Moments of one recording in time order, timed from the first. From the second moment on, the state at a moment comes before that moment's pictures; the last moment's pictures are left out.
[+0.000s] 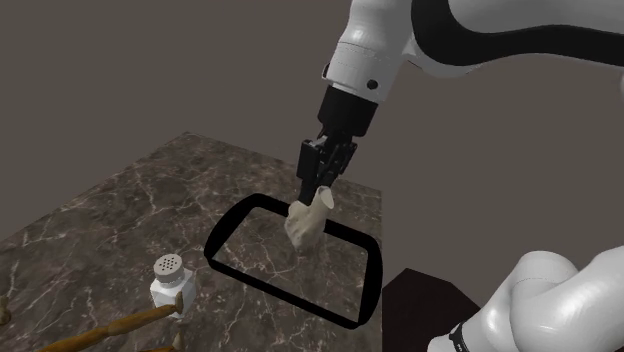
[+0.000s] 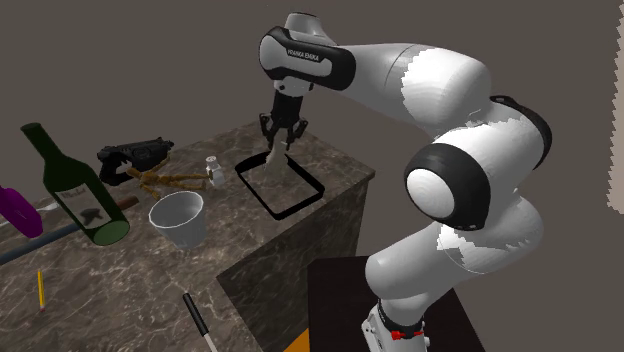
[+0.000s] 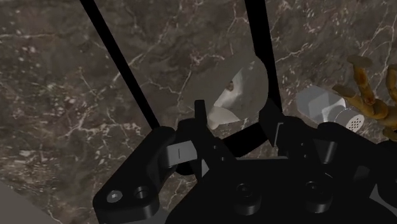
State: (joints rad) arm 0.20 -0.34 0.34 -1.99 0.38 1.70 0.22
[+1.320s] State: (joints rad) arm 0.20 -0.35 0.35 -2.10 0.39 1.80 0.19
